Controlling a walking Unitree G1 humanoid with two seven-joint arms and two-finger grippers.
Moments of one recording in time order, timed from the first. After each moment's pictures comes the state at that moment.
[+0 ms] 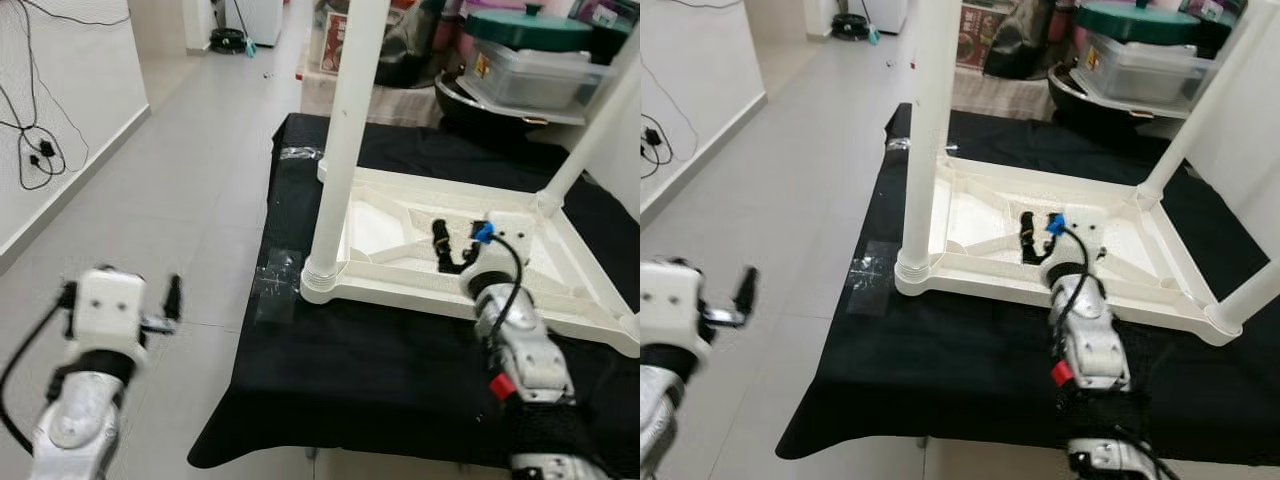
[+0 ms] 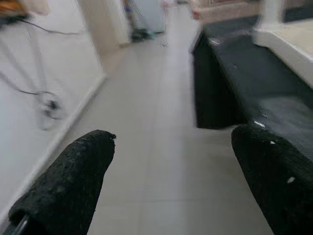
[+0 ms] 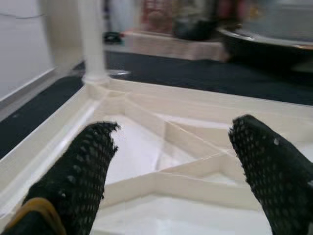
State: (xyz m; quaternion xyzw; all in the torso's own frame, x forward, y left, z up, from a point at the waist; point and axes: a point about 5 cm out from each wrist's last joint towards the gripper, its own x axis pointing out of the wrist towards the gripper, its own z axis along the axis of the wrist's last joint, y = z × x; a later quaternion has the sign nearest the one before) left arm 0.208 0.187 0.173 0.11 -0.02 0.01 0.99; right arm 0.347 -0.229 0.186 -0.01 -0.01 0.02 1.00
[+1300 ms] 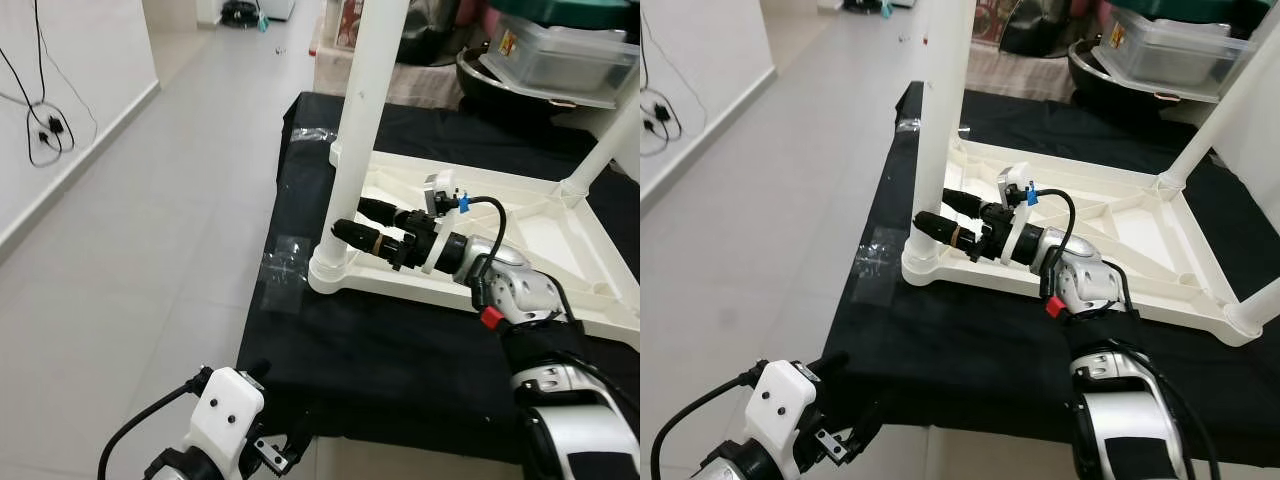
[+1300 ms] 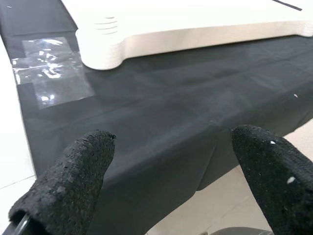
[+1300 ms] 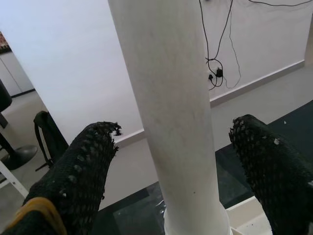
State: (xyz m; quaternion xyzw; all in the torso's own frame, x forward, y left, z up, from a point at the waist) left arm 0.150 0.106 0.146 0.03 0.05 -0.29 0.95; right arm 0.364 -0.153 0.216 0.06 -0.01 0.50 0.86
